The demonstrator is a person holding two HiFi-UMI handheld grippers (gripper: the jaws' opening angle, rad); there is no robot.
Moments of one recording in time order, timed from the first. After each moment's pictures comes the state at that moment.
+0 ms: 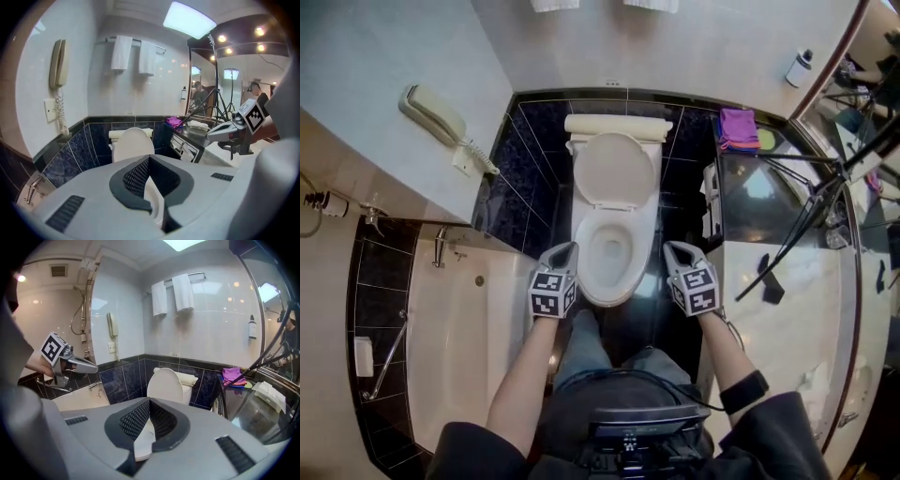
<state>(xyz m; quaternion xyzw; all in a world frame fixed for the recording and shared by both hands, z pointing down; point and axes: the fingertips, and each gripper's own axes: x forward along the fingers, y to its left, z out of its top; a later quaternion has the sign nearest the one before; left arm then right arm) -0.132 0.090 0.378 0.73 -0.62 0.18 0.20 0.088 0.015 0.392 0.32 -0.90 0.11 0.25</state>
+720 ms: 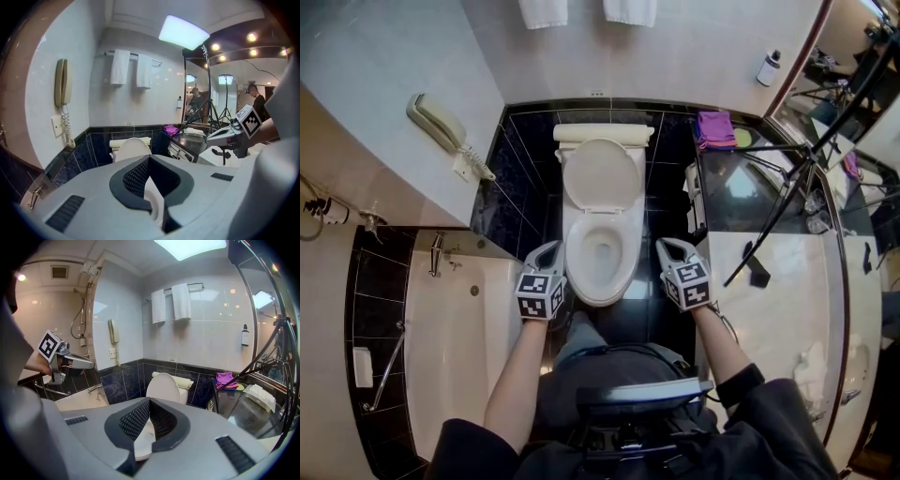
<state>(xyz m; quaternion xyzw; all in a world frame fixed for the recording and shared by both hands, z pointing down) -0.133 0.120 0.315 0.74 -0.63 0.16 0.17 0.100 0.044 0.348 0.35 -0.90 0.11 0.24</state>
